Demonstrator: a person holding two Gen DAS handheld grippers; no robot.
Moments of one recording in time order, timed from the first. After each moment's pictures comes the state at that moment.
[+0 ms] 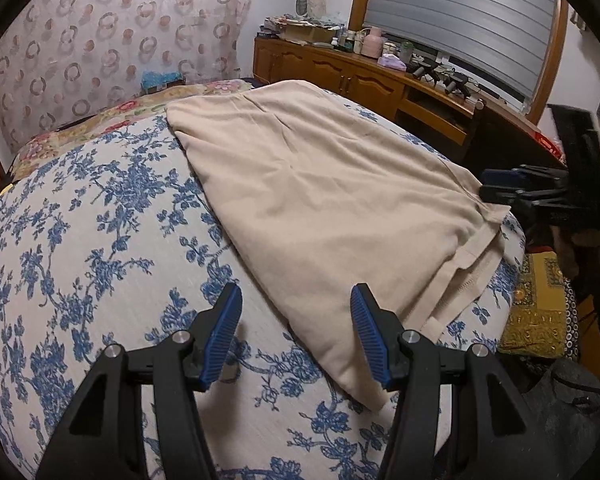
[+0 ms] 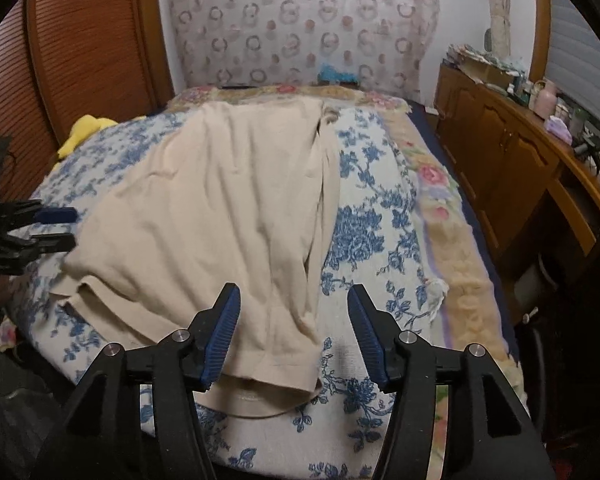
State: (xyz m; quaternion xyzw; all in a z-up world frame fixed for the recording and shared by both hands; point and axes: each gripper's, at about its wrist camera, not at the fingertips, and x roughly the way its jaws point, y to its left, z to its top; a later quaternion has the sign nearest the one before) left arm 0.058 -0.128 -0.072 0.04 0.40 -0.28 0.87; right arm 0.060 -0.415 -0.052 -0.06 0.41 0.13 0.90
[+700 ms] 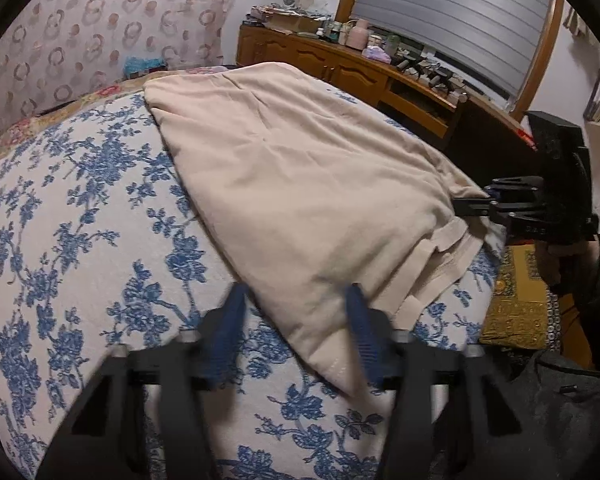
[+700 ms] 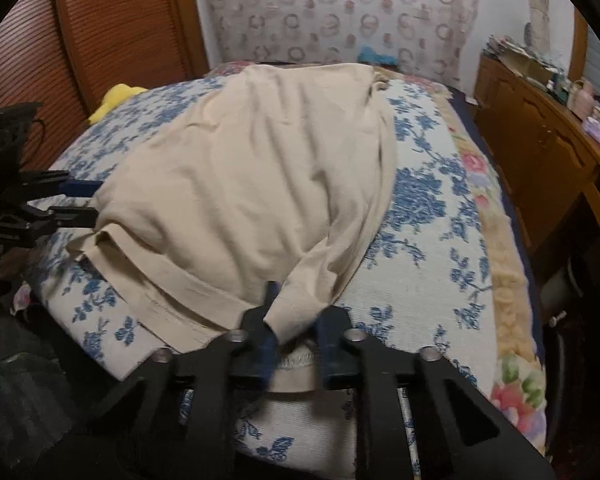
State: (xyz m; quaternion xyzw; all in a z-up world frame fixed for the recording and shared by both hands) left arm 0.049 -0.130 -0.083 0.02 0.42 -0.32 0.85; right arm 0.050 -0.398 -0.075 -0.07 0.43 0.20 0.88
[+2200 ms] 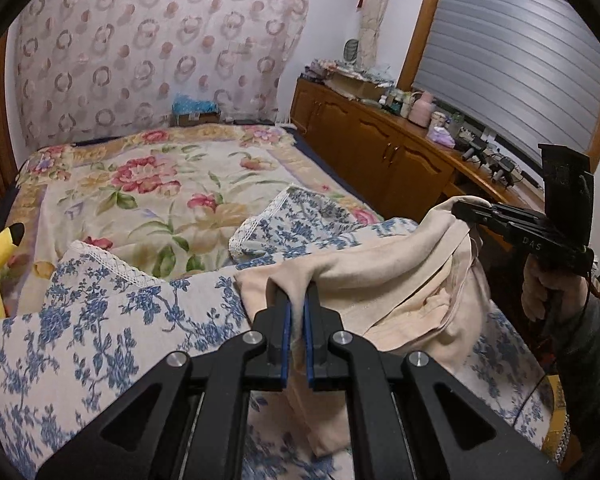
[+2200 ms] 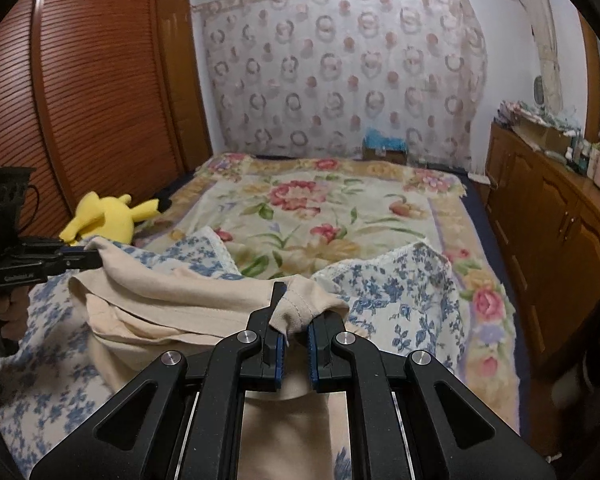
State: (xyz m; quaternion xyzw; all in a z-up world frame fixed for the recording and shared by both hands) left arm 0.293 -0.097 -0.019 -0.04 0.36 -0.24 0.90; right arm 0.314 -0.382 0.011 -0.04 0.31 0.23 0.92
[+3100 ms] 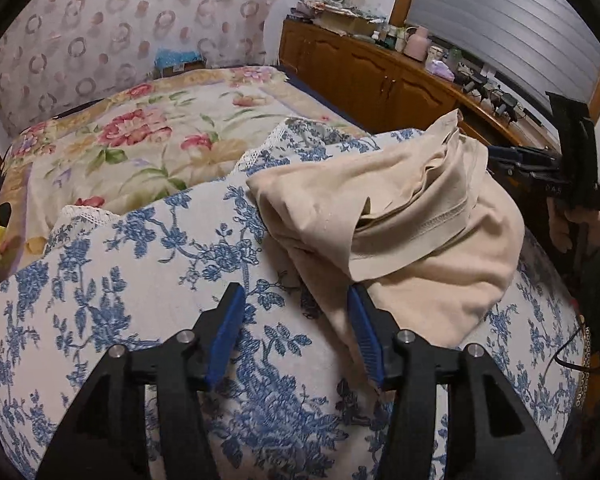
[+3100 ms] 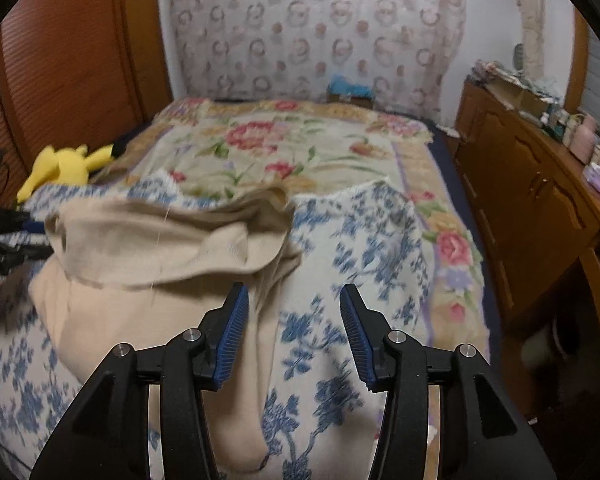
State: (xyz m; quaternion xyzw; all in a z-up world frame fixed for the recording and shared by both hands) left arm 0.292 -0.098 -0.073 0.02 0.45 -0.26 0.86; right arm 0.319 -0.413 -0.037 -0.09 0.40 0.17 0.90
